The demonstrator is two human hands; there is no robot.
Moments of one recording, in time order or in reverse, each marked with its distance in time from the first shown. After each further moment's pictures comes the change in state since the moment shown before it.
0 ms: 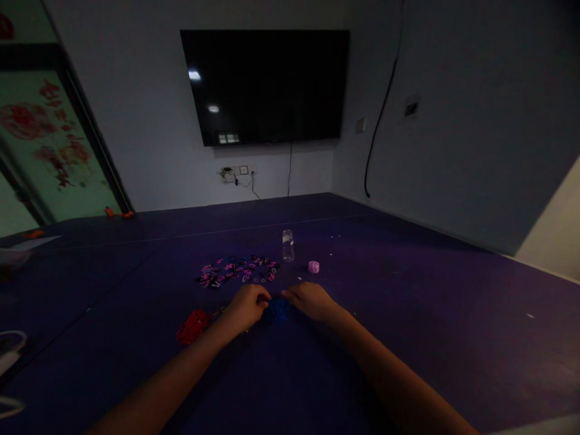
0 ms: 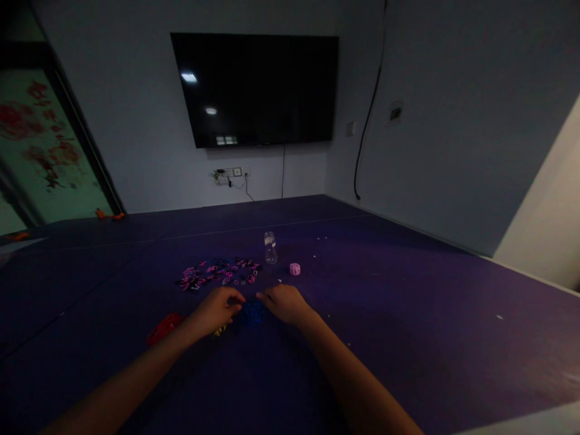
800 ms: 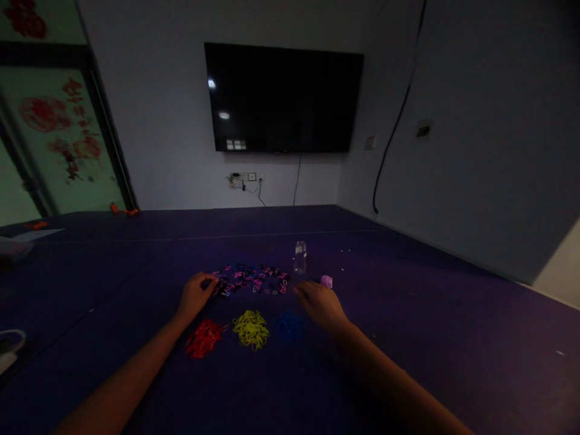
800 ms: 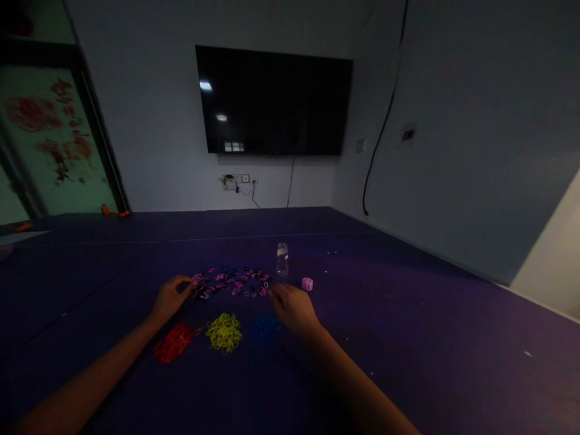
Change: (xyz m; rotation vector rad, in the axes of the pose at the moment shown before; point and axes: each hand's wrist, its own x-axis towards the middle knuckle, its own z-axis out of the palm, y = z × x) left_hand 0.019 -0.160 -0.079 0.065 0.632 0.029; right_hand 0.018 -0.009 -0.003 0.111 0.323 0.023
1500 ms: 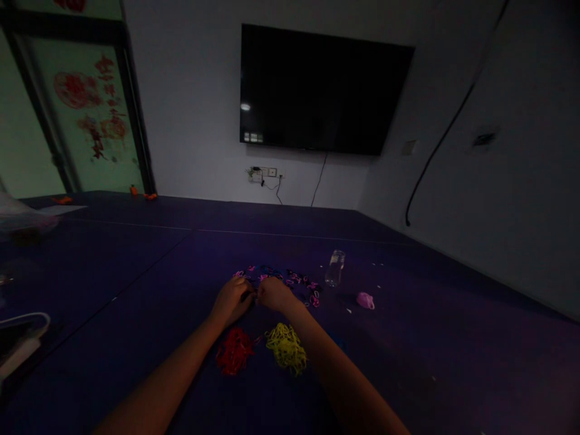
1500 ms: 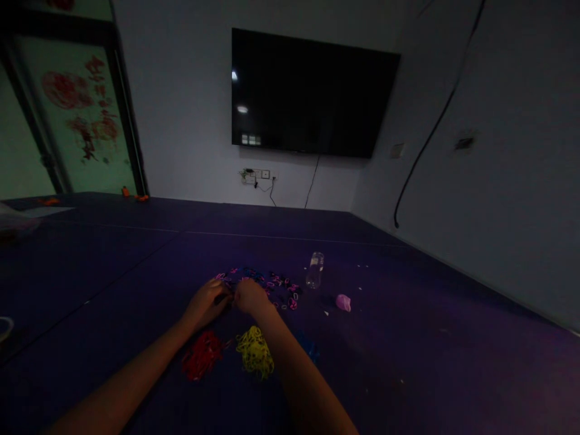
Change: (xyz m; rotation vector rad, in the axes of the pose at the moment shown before) left_hand -0.005 0.001 0.015 0.046 -0.251 0.254; right_hand 0.129 -0.117 0.089 -0.073 -0.466 -0.107
